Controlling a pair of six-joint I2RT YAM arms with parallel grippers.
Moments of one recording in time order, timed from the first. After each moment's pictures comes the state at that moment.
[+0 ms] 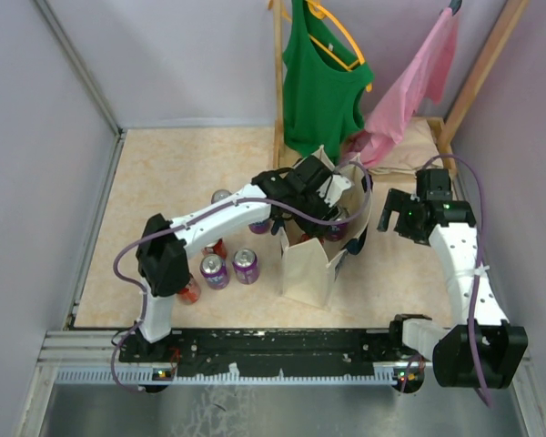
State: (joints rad) left arm -0.96 1.98 1.84 -0.76 0.10 0.03; right arm -0.04 1.10 1.02 -0.95 0.01 0.28
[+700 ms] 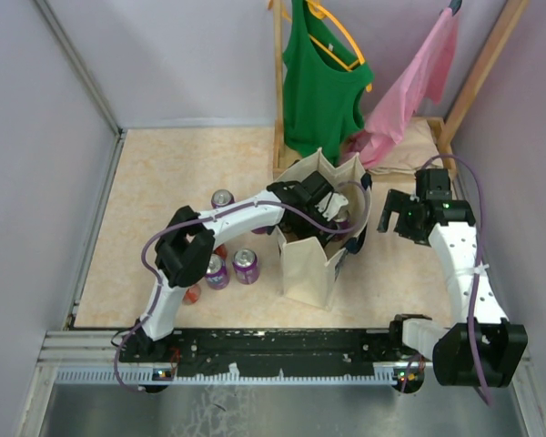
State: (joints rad) left arm -0.93 2.14 1.76 -0.71 0.16 0.05; right arm -0.04 1.12 1.02 -0.95 0.01 0.27
